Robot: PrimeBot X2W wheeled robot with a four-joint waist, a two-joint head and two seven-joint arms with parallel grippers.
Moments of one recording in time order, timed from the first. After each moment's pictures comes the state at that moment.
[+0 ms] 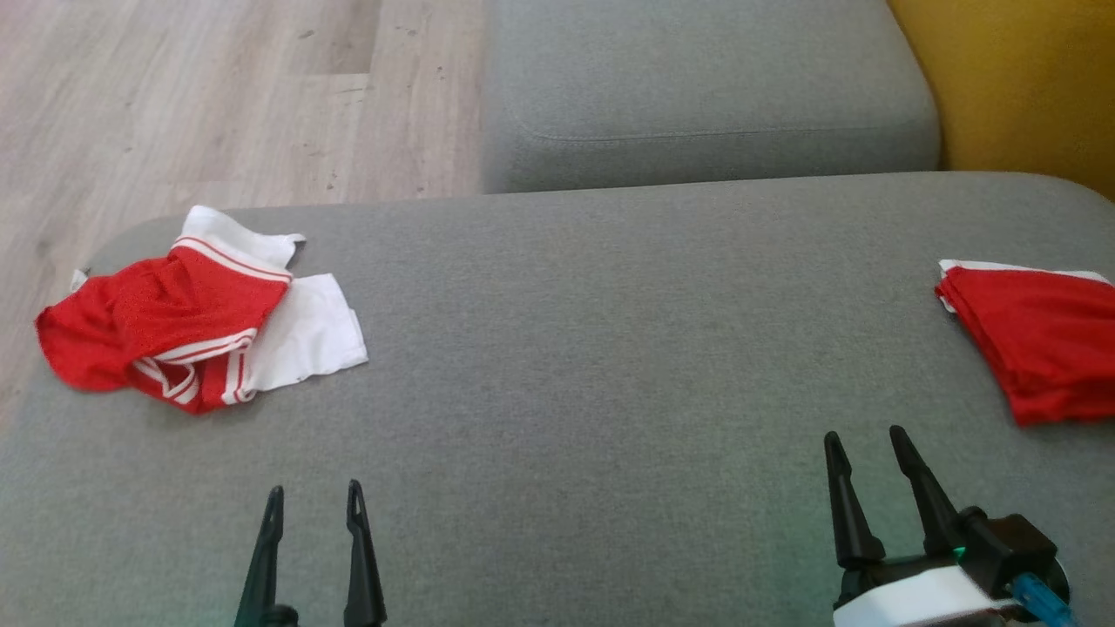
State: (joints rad) left arm 0.25 0.06 -0.20 -0.01 -0.08 0.20 -0.26; right arm 0.14 -0.05 0.08 0.19 0.17 0.13 -0.25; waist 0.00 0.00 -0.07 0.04
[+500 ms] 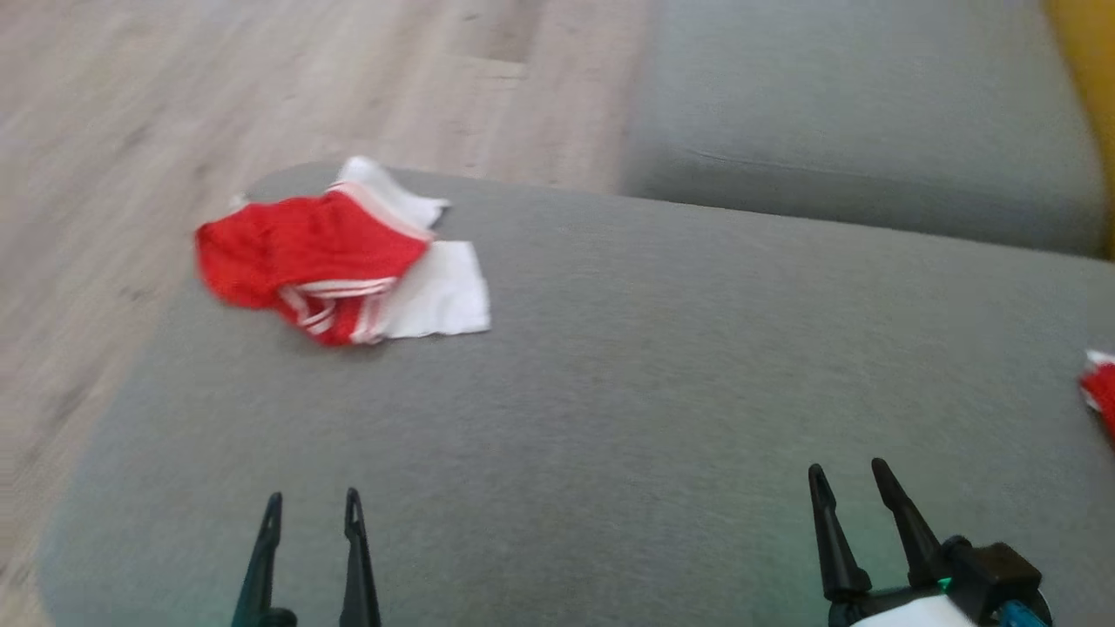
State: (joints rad) left arm 0.25 0.06 -0.19 0.02 -0.04 0.18 -0.26; right arm 0.19 -0.04 0.11 0.19 0.19 0.13 -0.25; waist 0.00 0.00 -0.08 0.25
